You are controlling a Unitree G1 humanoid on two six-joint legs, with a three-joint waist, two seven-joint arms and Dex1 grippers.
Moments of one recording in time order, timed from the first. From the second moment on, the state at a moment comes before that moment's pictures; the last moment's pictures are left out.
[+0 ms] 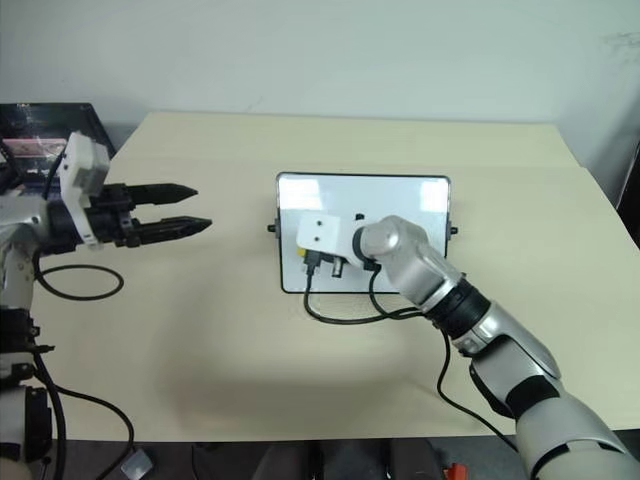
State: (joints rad) left arm -0.67 0.95 0.16 0.32 -0.42 0.43 -1.30; right arm -0.99 -0.33 0.65 0.16 -0.20 0.53 0.76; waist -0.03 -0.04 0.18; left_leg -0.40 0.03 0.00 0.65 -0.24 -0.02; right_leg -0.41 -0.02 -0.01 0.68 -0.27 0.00
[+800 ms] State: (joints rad) left arm -0.66 0.96 0.16 0.30 -0.42 0.43 -1.29; right arm -0.84 -0.37 0.69 0.06 -0.42 0.49 0.86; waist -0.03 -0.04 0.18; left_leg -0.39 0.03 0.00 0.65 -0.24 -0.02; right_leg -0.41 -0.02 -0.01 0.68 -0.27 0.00
